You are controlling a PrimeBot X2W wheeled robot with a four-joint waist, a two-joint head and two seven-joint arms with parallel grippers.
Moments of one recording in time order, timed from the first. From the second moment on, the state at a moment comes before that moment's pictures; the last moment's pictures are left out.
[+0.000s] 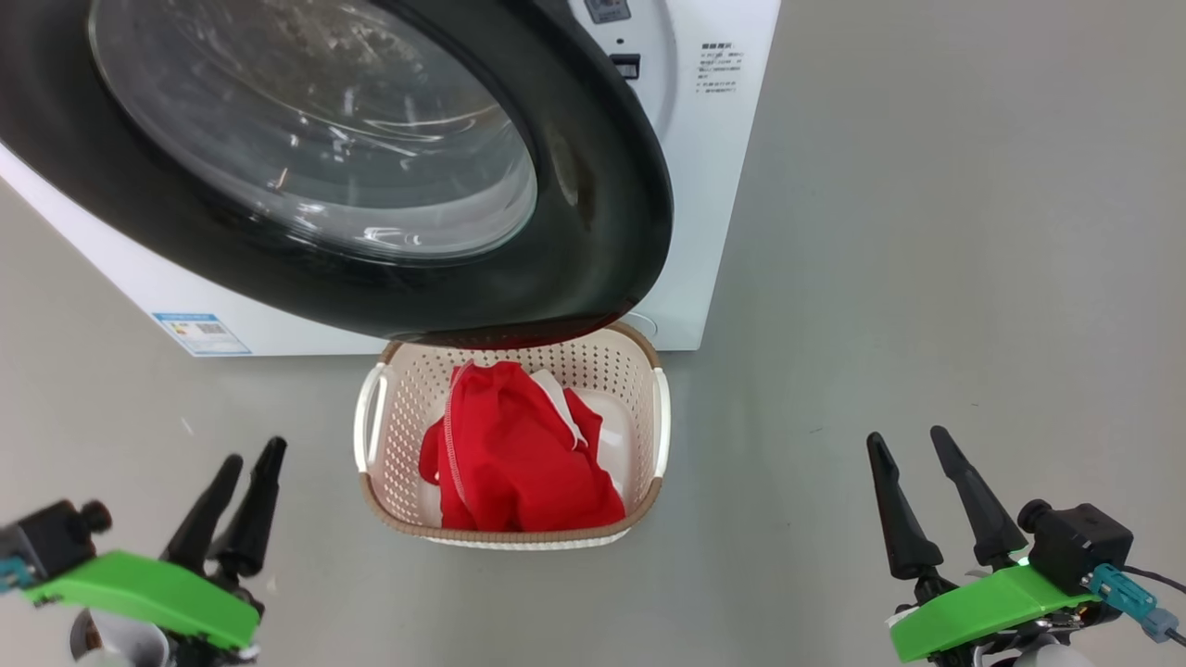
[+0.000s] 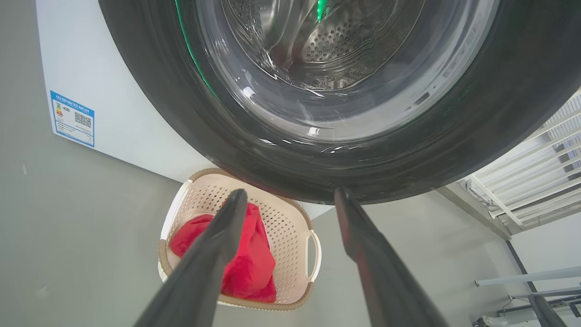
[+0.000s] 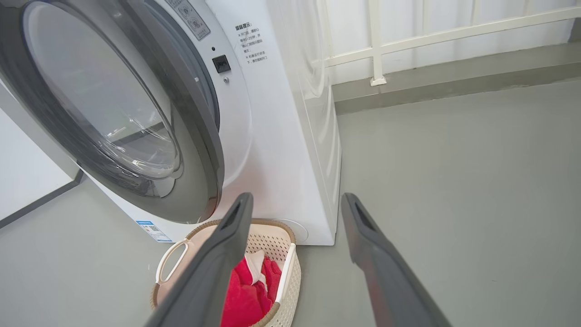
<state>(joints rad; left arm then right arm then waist) -0.34 0.52 -0.48 0.40 -1.31 -0.12 -0.25 -0.04 -0.05 0.05 0.24 0.41 0.13 -0.26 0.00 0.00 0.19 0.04</state>
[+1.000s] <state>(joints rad) -0.11 0.22 0.00 0.31 -0.48 -0.13 -0.25 -0.02 -0.05 0.02 0.23 0.40 0.13 -0.26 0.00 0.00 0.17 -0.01</state>
